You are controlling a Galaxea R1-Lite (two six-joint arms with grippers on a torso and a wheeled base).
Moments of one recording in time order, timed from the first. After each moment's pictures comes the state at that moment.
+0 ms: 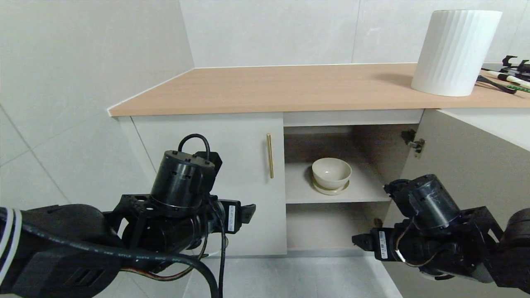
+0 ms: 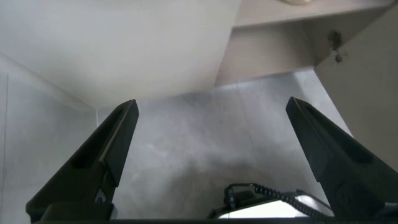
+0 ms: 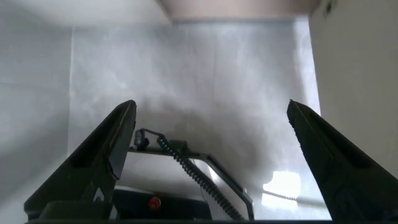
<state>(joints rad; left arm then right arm) -0.65 1.69 -0.80 -0.28 0.34 -0.33 0.64 1.68 -0.72 -0.13 -0.29 0.53</state>
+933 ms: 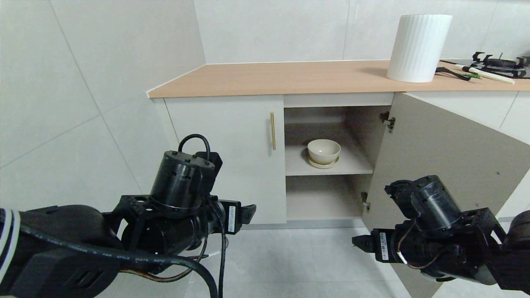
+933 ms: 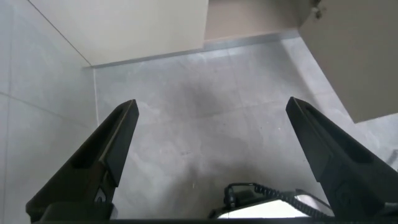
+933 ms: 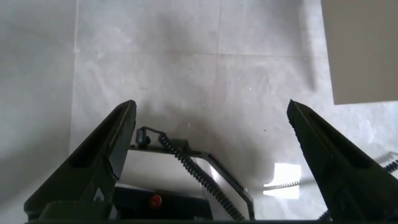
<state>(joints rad) -0.65 1.70 -0.80 -0.28 0.34 -0.33 0.65 1.67 -0.71 -0.13 -0.28 0.53</state>
